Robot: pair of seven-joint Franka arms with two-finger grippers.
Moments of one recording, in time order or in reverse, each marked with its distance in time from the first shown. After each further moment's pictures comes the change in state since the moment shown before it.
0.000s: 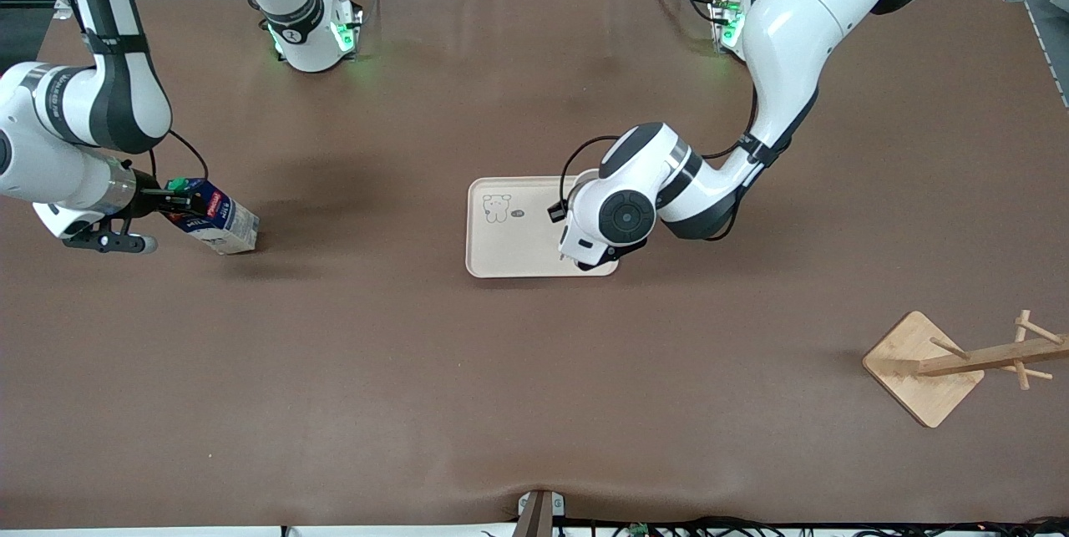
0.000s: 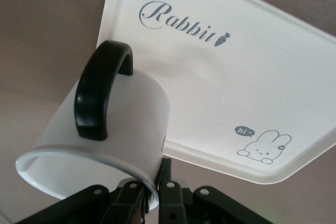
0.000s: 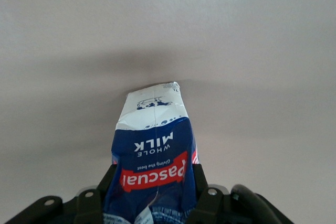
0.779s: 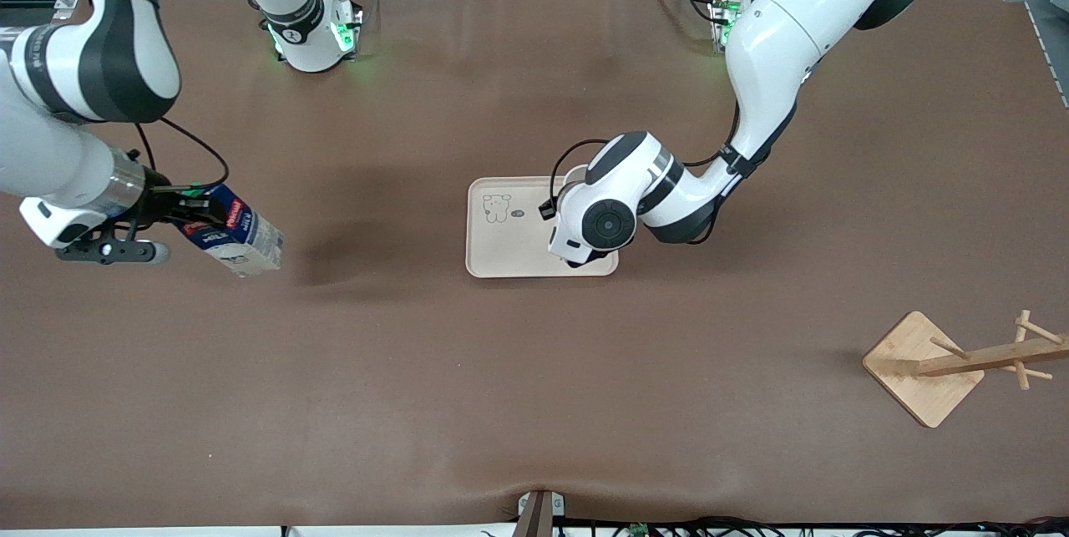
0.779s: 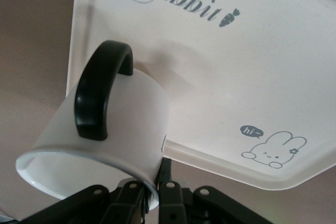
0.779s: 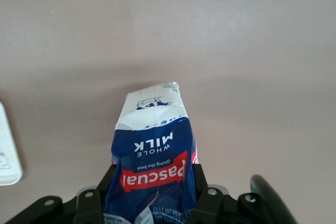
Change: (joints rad) left arm -0.033 0.065 0.000 0.026 -0.005 0.001 -0.029; right arm 0.225 0.001 0.015 0.297 0.066 -0.237 0.189
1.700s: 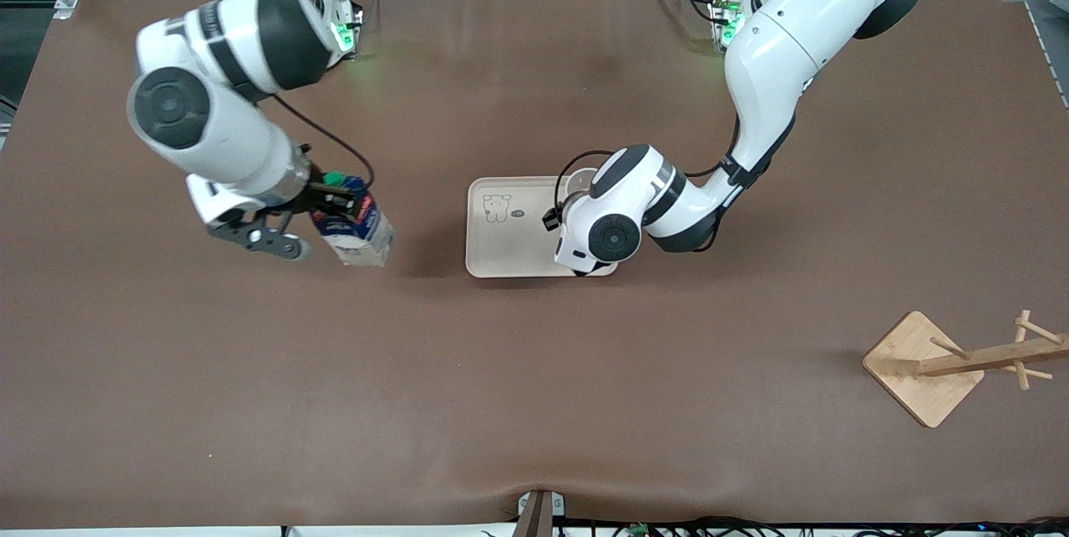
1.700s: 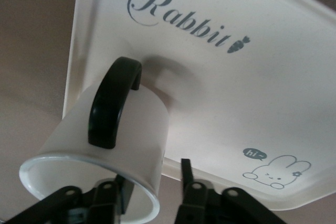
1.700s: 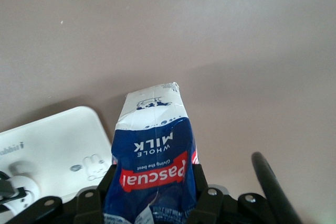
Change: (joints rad) left arm 0.002 0.033 0.022 0.020 -0.001 0.013 0.000; right arm 0.324 0.107 0.003 0.157 0.059 -0.033 0.579
